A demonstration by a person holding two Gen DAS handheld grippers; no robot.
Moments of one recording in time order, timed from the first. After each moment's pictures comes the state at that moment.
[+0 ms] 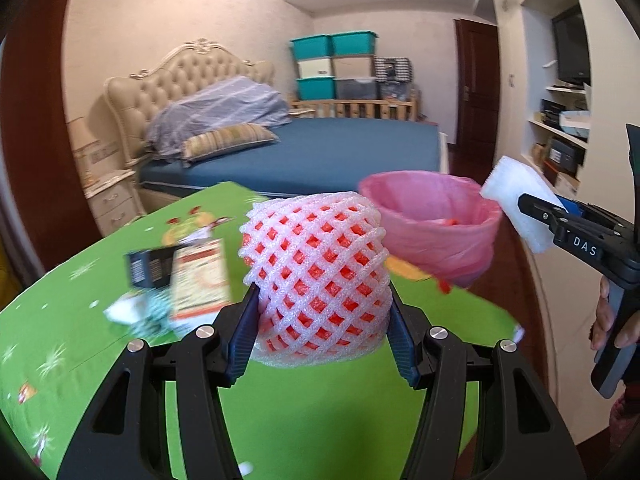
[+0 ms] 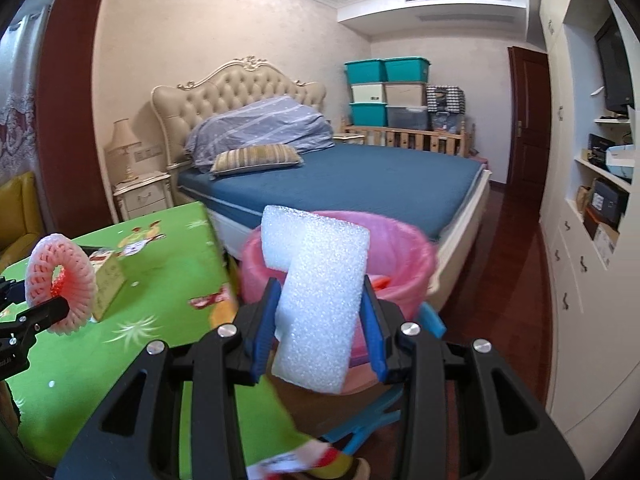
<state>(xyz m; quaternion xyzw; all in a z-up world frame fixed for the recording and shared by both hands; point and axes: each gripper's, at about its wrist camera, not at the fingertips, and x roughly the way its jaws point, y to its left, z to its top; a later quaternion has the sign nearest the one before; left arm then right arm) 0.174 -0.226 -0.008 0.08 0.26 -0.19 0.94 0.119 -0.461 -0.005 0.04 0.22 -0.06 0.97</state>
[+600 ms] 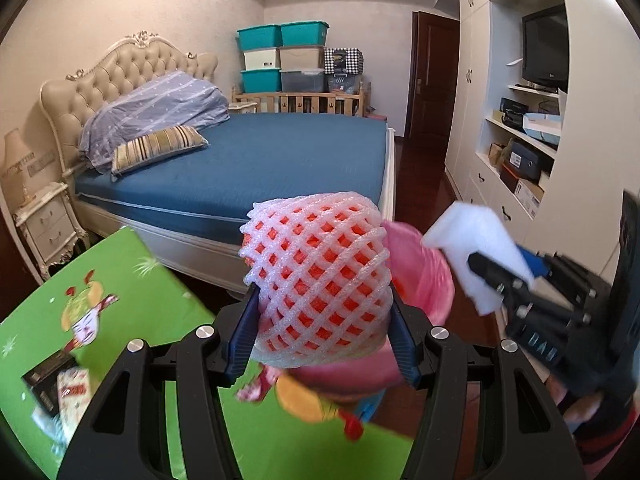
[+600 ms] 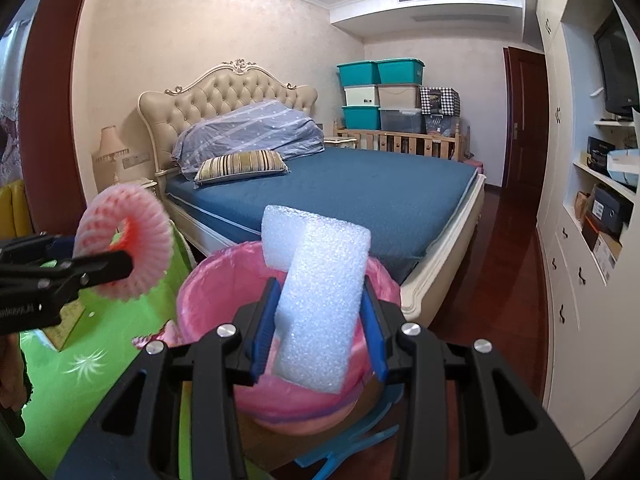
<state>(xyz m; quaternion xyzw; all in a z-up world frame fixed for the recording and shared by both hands) 0.292 -0.363 0.031 0.07 0.29 -0.28 0.91 0.186 -0.517 -0.001 0.03 0.22 -0.06 0.97</state>
